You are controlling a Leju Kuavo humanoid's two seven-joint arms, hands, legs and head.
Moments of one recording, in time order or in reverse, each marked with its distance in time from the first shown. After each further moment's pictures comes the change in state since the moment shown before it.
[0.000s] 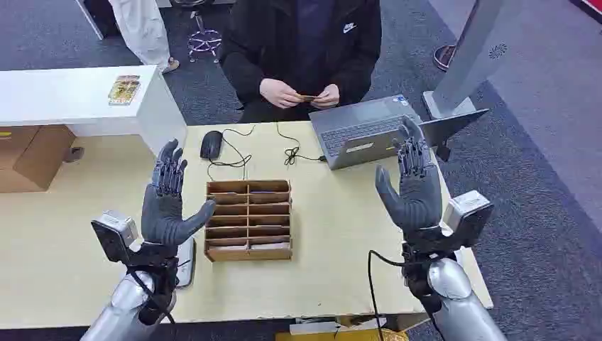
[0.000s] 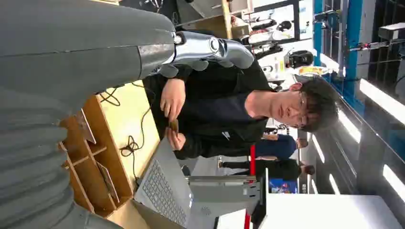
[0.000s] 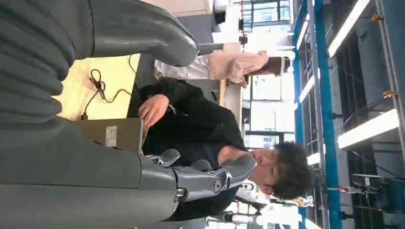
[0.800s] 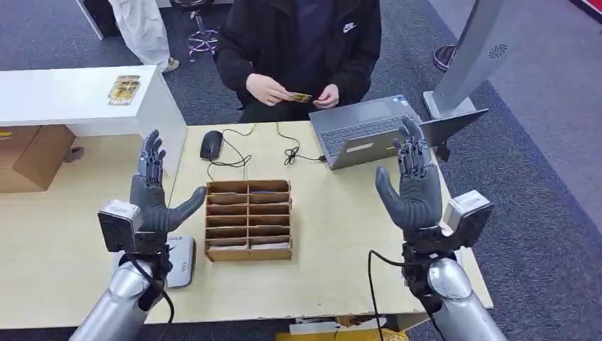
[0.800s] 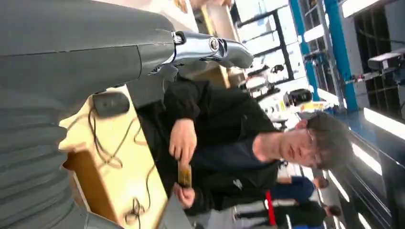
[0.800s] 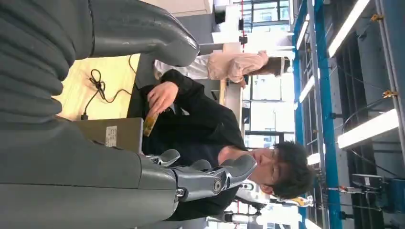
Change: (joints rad) left arm -0.063 0.010 0.052 0.093 -0.164 0.132 0.000; right arm 0.000 0.000 0.000 0.000 0.000 0.000 0.000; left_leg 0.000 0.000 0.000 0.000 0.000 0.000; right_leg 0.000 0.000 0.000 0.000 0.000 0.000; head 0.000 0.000
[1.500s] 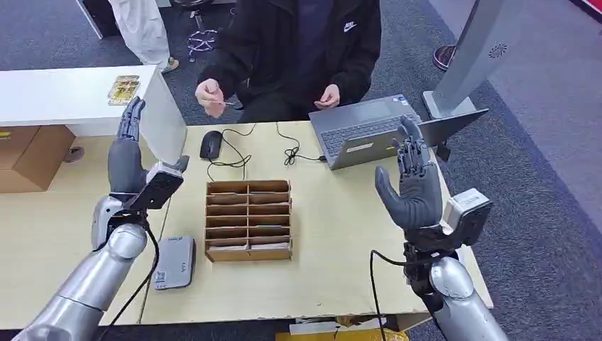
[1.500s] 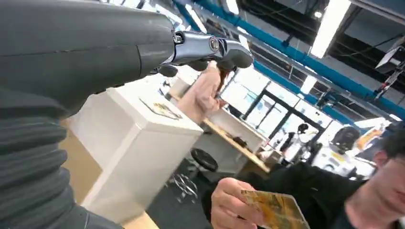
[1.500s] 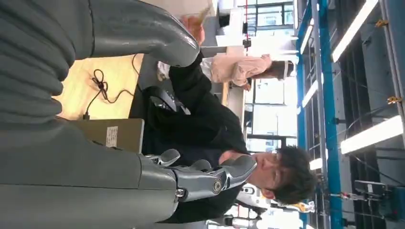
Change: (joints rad) left arm -0.234 0.072 0.015 0.273 -0.652 0.162 0.244; right arm 0.000 0.001 -0.016 0.000 0.018 0.034 0.019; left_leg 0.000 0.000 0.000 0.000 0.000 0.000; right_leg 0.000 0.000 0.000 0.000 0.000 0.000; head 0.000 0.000
